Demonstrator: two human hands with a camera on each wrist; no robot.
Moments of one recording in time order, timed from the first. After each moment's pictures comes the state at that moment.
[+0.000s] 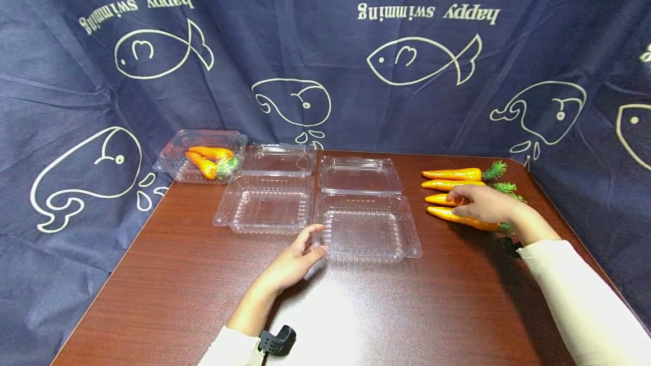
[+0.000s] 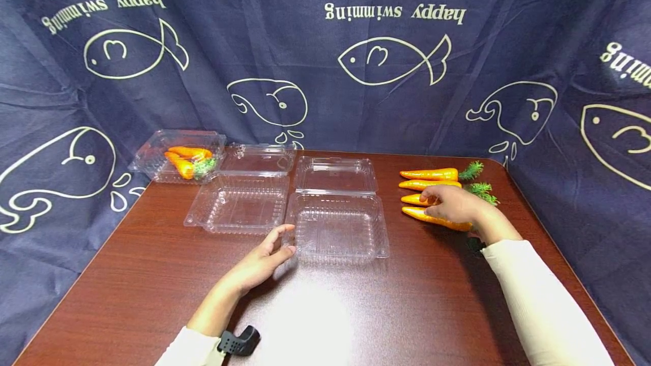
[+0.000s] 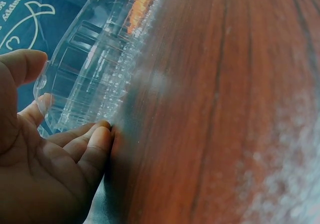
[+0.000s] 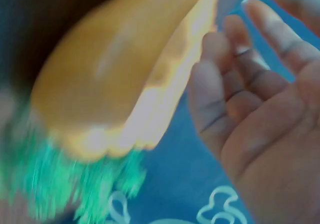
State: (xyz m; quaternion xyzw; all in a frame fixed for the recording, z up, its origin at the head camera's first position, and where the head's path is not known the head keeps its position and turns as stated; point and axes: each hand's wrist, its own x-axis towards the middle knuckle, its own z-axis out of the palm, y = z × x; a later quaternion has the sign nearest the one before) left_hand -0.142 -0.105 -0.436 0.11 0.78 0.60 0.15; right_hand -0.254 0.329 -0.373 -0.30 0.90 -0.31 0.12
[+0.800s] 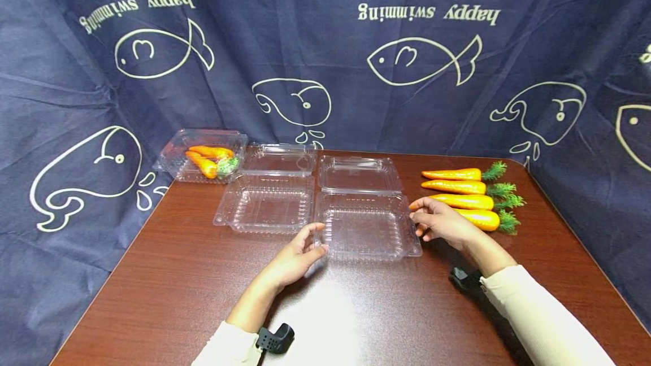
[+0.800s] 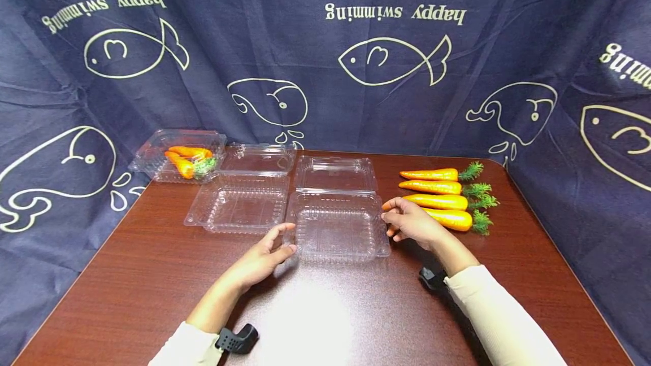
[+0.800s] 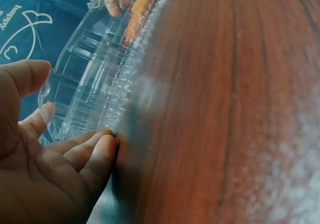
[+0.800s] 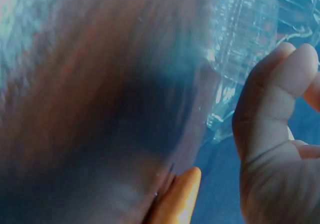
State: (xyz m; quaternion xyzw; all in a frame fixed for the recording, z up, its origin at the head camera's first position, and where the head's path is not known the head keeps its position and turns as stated) left_hand -0.145 -0.105 -0.437 0.10 0.78 0.60 0.14; right_hand -0.223 0.249 -0.409 -0.08 0.79 -0.58 0.20
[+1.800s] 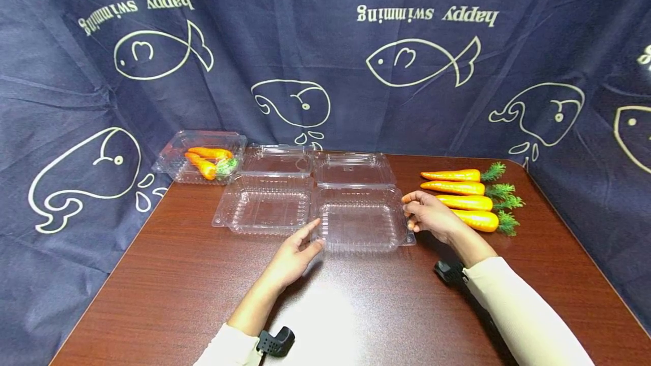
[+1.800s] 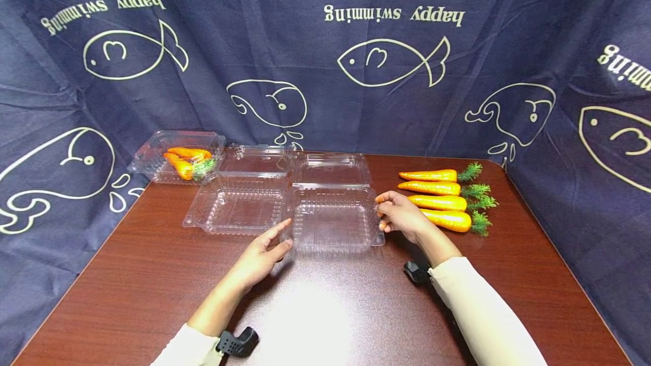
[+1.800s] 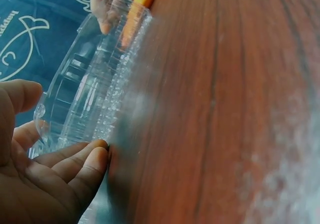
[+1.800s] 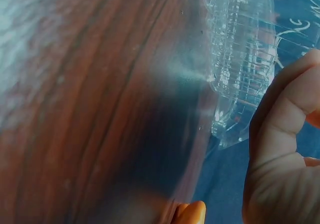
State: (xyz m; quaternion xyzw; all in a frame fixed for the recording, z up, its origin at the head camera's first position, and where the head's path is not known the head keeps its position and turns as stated) left_hand -0.145 -0.101 -0.439 0.09 0.81 0.58 0.07; right_hand -0.242 0.231 -0.416 -0.04 0.76 -0.63 0.18
